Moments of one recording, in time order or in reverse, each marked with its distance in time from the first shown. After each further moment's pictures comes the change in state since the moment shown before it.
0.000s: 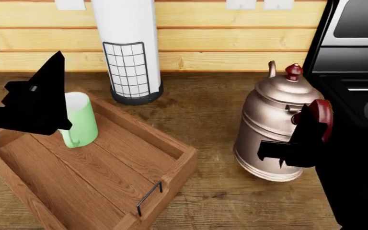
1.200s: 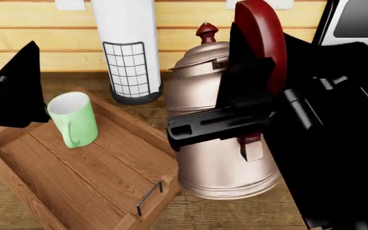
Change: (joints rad) left arm 0.034 -0.049 -0.077 -0.009 -0.011 0.032 0.014; right arm 1.160 -0.343 -0.921 -0.041 0.087 -0.508 0.054
